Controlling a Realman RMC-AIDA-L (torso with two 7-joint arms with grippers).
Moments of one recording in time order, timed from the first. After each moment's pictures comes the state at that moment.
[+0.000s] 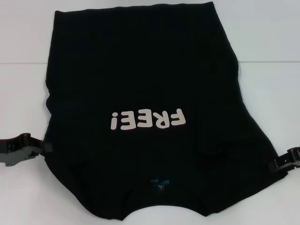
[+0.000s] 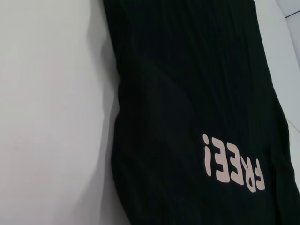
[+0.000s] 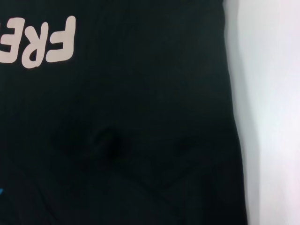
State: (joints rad) left arm -0.56 -1.97 0.28 0.67 2.51 1.54 -2.38; right arm 0.73 1.95 -0.70 -0.69 -2.72 -1.47 2.46
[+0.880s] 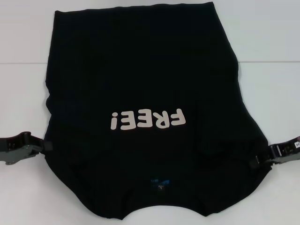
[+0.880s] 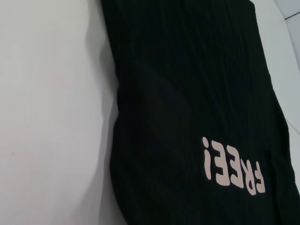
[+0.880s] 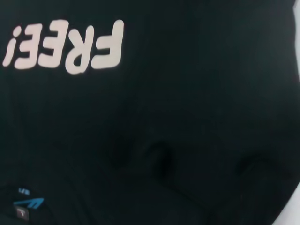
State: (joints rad) left arm -0.56 -1.97 0.28 0.67 2.51 1.54 -2.38; right arm 0.76 1.99 -0.70 -0.69 -2.70 -1.47 2.46
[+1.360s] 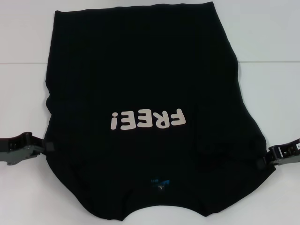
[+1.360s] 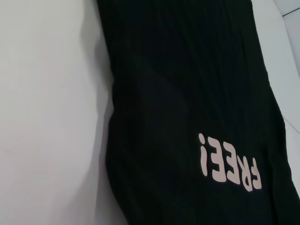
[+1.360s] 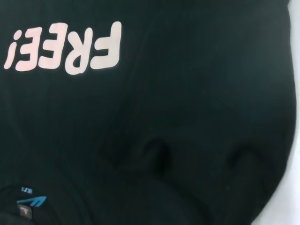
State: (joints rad) left arm -0.56 -1.97 0.28 0.67 2.51 1.54 -2.38; right arm 0.75 1.99 -0.69 -0.68 -2.69 -1.48 2.47
